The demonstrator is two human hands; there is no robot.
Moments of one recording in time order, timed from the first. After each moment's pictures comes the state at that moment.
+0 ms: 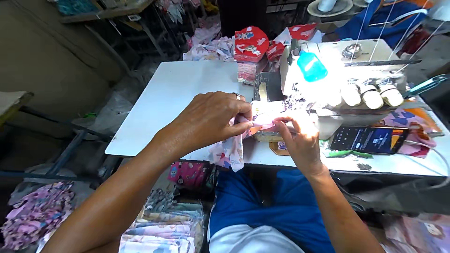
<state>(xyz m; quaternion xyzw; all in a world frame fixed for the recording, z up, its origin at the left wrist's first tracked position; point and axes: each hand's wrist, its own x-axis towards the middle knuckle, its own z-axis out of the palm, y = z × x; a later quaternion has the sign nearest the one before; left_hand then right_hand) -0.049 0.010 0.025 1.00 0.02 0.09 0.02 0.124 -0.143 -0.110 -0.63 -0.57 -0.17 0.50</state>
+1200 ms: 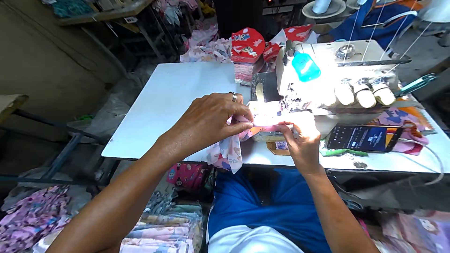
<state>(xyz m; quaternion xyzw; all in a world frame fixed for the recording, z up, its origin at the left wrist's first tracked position) -0.049 0.007 0.016 0.99 0.04 0.14 0.07 0.131 -0.149 -0.126 -0.62 -0.54 -0.18 0.55</state>
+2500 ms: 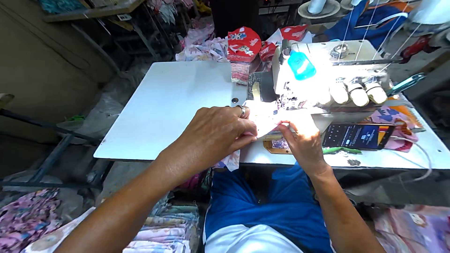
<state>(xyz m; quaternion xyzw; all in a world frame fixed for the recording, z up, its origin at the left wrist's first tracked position) -0.053 -0.022 0.009 0.99 0.01 0.13 0.00 0.140 -0.161 -0.115 -0.65 -0.58 -0.19 0.46</state>
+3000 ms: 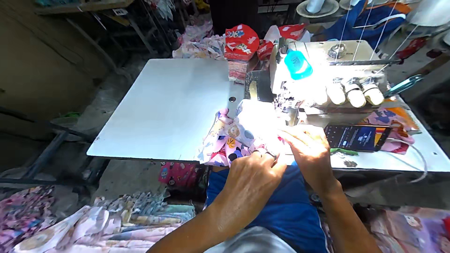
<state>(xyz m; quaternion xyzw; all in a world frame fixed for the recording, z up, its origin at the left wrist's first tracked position) -0.039 -0.120 -0.063 0.97 0.08 0.24 -0.03 0.143 -0.199 -0.129 -0.66 -0.61 -0.24 0.37</state>
